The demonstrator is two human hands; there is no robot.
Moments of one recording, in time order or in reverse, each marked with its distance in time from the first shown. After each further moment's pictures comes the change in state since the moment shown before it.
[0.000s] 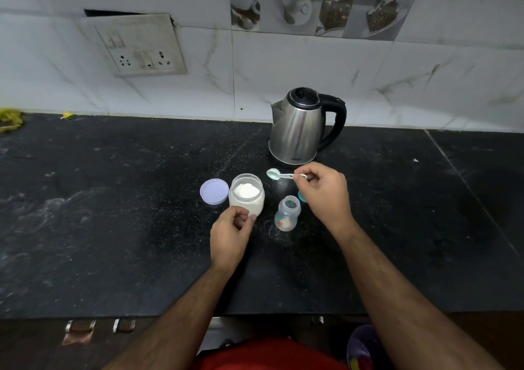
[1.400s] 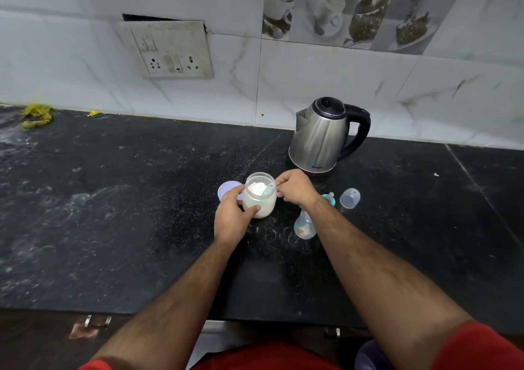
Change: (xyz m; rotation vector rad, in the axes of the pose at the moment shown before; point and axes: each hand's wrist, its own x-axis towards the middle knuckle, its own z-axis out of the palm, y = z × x) left_hand 0.060 -0.007 -0.033 0.053 -0.069 -0.076; right_hand 0.053 -0.009 0.107 -0.082 -0.484 0.361
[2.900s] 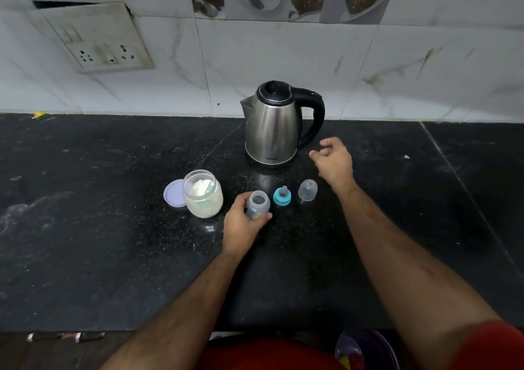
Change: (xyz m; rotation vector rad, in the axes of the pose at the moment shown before) left_hand -0.033 0.049 0.133 -0.167 -0.094 -0.005; right_hand 0.039 0.120 -0.156 0.208 0.411 -0.025
